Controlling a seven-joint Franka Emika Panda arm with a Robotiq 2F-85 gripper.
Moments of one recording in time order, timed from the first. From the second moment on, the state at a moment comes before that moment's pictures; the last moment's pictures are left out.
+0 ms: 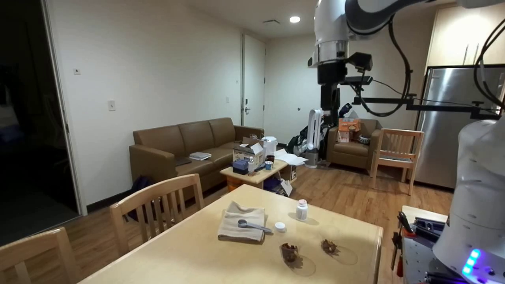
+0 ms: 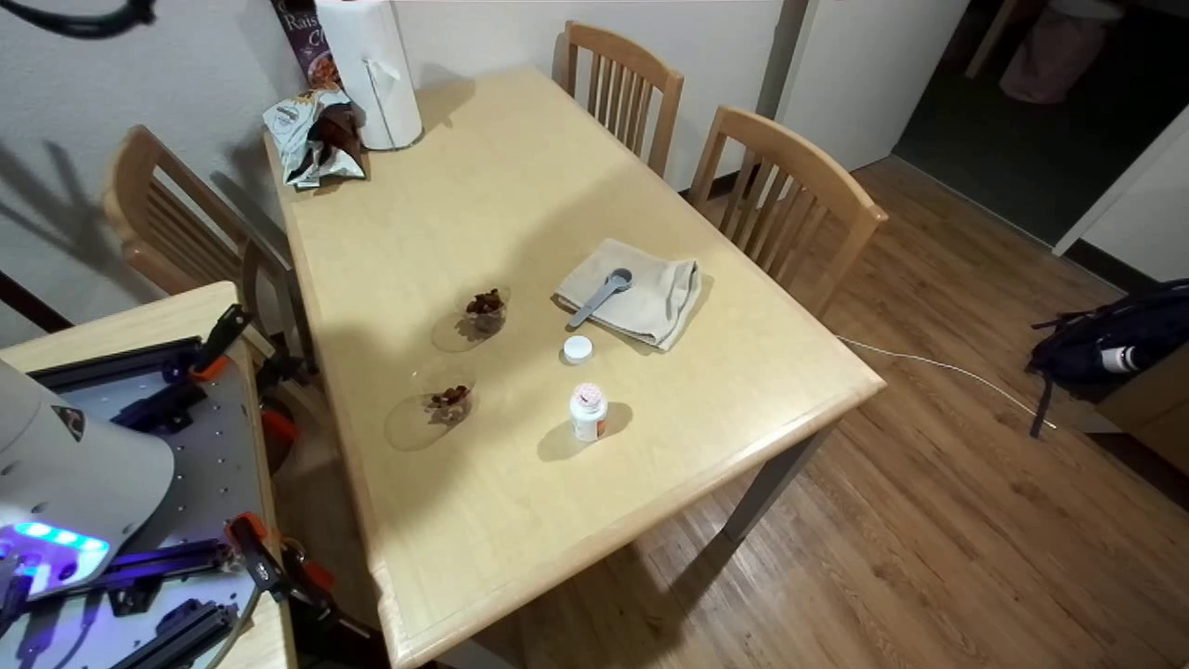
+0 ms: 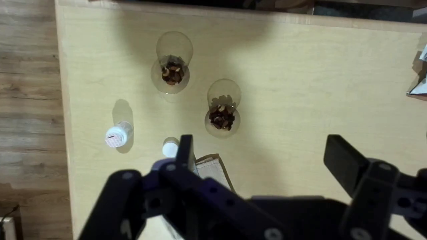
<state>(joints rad) 0.08 -0.47 0.12 -2.29 0.13 1.72 0.12</state>
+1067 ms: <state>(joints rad) 0.09 -0.09 0.02 -2.29 0.20 1.87 -0.29</state>
